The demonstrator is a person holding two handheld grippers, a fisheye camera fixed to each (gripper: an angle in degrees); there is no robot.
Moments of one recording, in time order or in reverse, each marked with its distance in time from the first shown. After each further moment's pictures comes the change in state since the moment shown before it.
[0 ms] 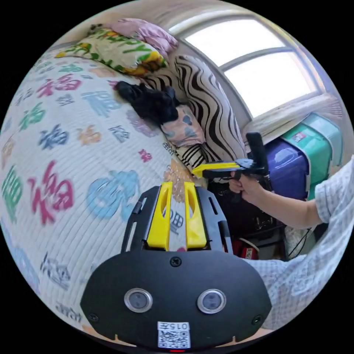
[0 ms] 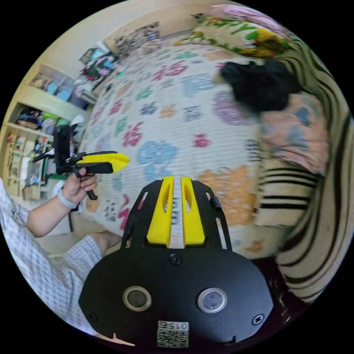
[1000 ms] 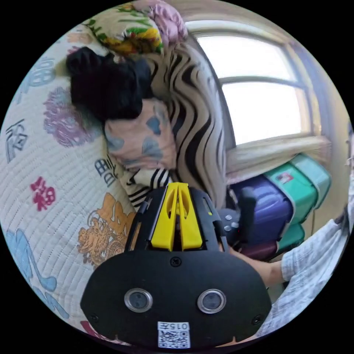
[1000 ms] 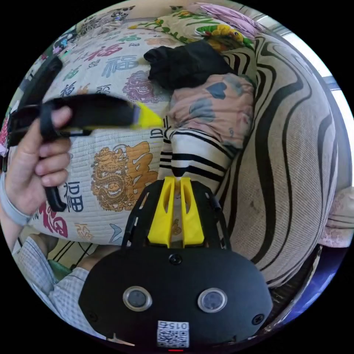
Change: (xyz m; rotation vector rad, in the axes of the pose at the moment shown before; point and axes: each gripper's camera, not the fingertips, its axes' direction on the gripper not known) left arm -0.114 -0.100 0.267 0.225 0.302 -0.230; right arm -0.030 0.024 -0.104 -0.092 0.483 -0.001
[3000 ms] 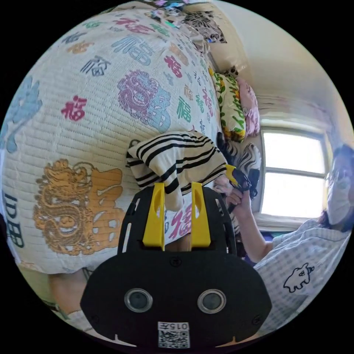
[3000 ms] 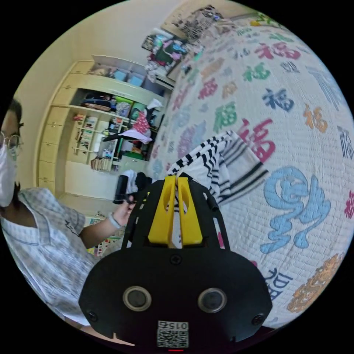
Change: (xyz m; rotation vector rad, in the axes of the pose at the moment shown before) left arm 0.155 0.323 -0.697 0.431 -0.210 -0.526; right arm -0.228 -0.087 -0.020 0.108 -1.201 -0.422
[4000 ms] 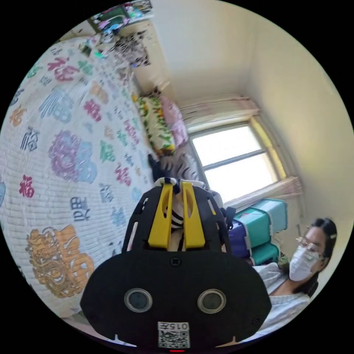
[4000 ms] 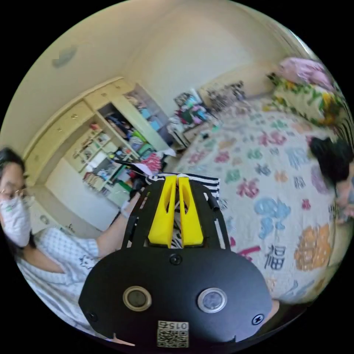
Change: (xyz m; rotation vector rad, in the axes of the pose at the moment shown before) left arm 0.191 0.098 -0.191 0.047 0.224 0.340; right arm -0.094 0.177 0.029 0.384 0.266 -0.093
